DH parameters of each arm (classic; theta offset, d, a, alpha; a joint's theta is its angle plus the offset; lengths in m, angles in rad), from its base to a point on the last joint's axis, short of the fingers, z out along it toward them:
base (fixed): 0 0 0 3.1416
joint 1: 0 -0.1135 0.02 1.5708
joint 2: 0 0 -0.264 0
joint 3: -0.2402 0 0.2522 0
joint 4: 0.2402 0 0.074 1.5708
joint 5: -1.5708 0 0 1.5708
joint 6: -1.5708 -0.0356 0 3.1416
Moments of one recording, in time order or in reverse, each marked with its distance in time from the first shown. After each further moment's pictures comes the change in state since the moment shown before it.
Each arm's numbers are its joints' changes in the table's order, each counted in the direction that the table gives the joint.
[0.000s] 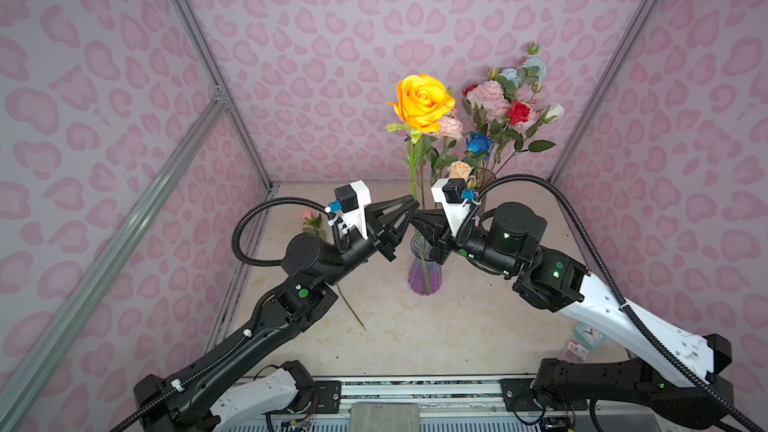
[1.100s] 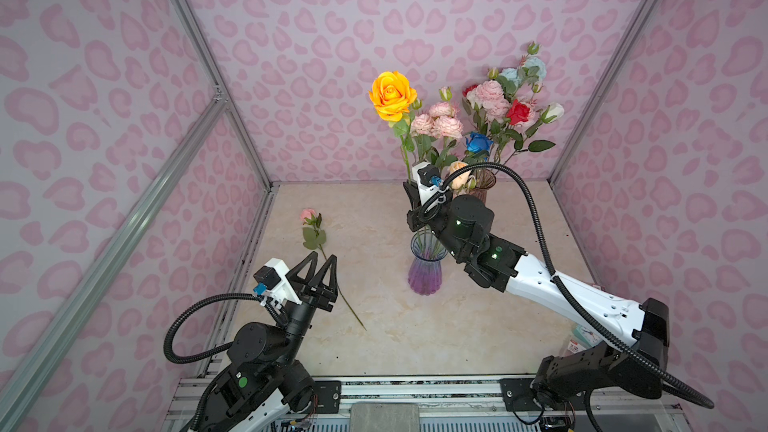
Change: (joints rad) left arm 0.000 -0.776 0.518 0.407 0.646 0.030; right arm 0.050 0.233 0.042 -0.334 -0.360 0.148
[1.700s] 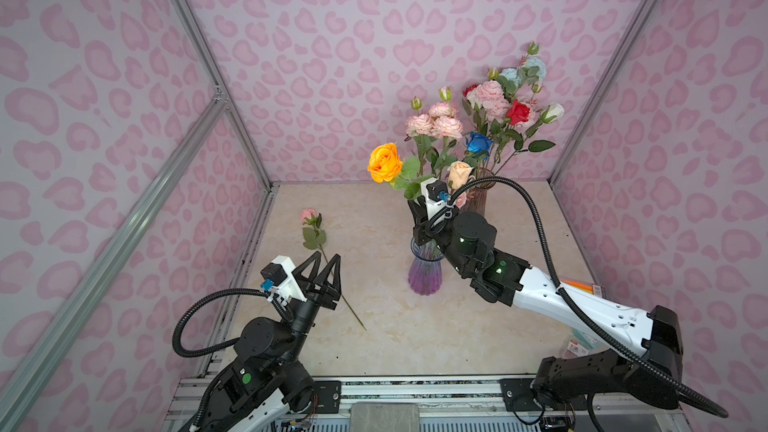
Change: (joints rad) left arm 0.000 0.046 0.000 0.003 0.013 0.003; right arm -0.023 -0.069 0.132 -0.016 -0.075 -0.069
